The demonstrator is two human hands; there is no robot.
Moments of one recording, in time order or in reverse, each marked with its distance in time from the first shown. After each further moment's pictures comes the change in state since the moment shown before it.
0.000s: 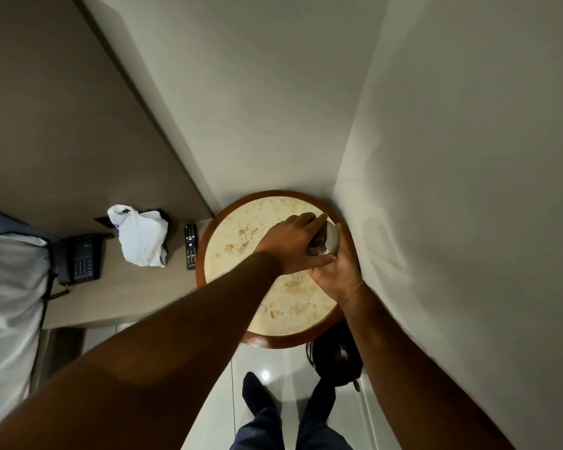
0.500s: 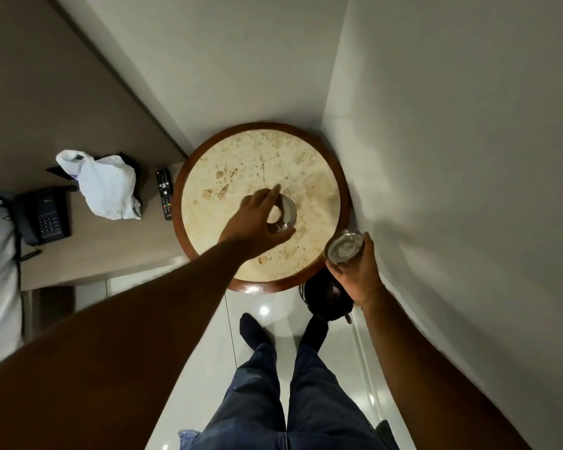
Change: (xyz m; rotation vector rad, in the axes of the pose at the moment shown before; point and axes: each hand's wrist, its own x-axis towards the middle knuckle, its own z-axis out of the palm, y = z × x) left_hand -0.052 -0.042 0.113 -0.259 -0.070 -0.245; right_hand -0.029 0.042 -0.165 0.062 0.470 -0.028
